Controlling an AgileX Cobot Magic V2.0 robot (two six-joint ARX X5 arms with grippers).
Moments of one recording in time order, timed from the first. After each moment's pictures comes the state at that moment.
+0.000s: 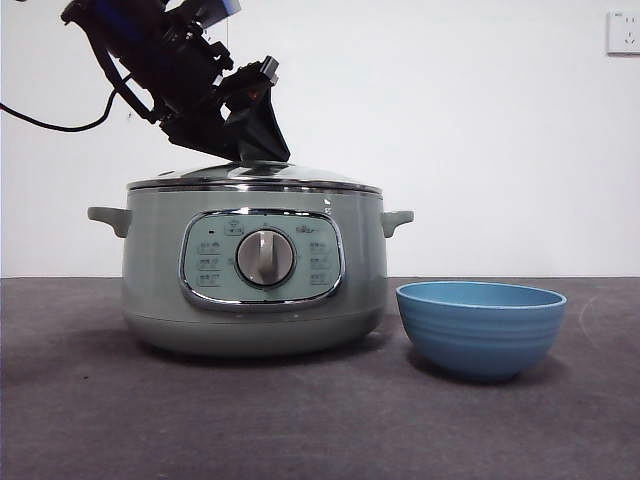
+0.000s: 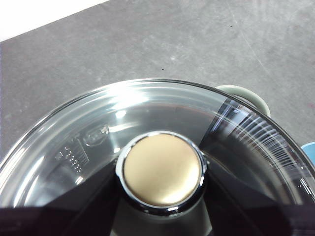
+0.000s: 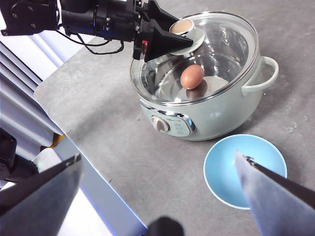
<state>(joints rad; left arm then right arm) -0.44 1.61 1.19 -0.11 0.20 0.12 0.14 0.86 1.11 -0.92 -0.72 -0.15</state>
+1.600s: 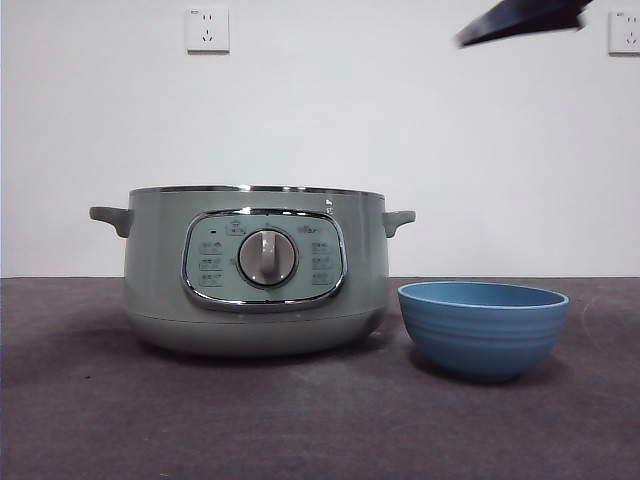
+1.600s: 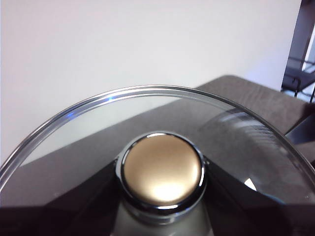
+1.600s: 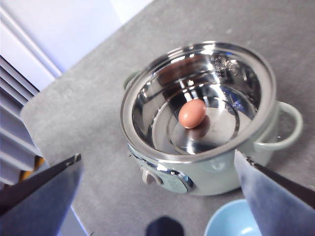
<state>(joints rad) -0.38 0.92 1.32 -0.57 0.18 0.10 0.40 1.16 1.11 -0.49 -0.53 0.02</state>
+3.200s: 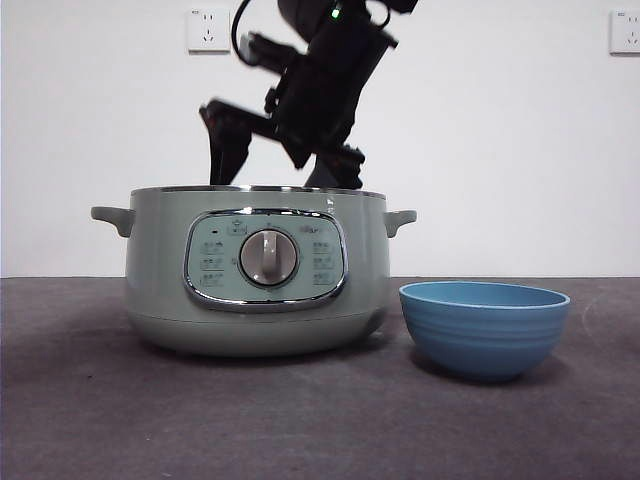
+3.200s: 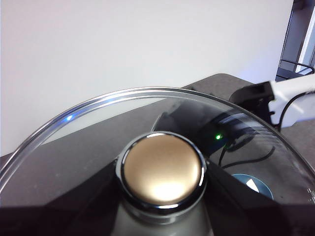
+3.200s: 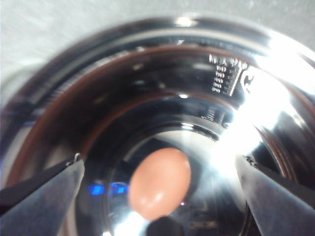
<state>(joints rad) -0.38 0.73 1.32 -0.76 0.18 0.08 0.68 2.03 1.70 -0.45 -0.10 0.01</state>
